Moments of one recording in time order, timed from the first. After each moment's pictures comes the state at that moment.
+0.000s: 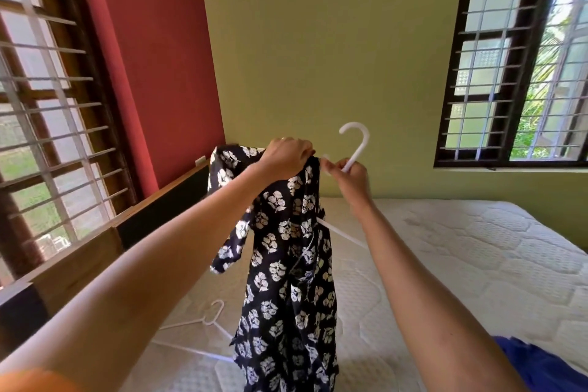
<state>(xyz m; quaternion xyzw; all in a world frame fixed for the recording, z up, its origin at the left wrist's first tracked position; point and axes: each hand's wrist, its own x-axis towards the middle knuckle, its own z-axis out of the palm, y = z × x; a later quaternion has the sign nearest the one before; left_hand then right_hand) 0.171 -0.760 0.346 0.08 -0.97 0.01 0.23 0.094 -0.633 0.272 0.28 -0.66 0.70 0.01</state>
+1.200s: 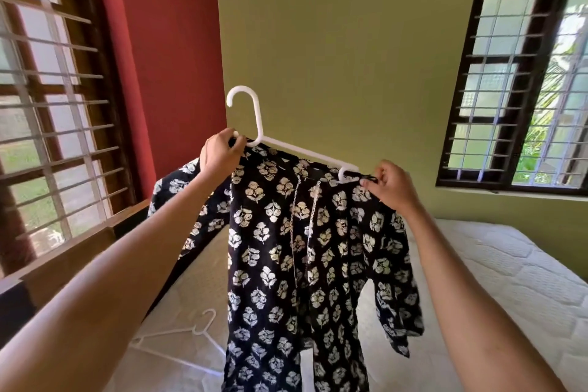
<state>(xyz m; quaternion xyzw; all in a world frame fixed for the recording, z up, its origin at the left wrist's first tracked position) 0.215 -0.860 0.346 0.26 -0.83 -0.20 0.46 0.039 -0.582 0.293 0.38 -0.79 0.44 0.16</state>
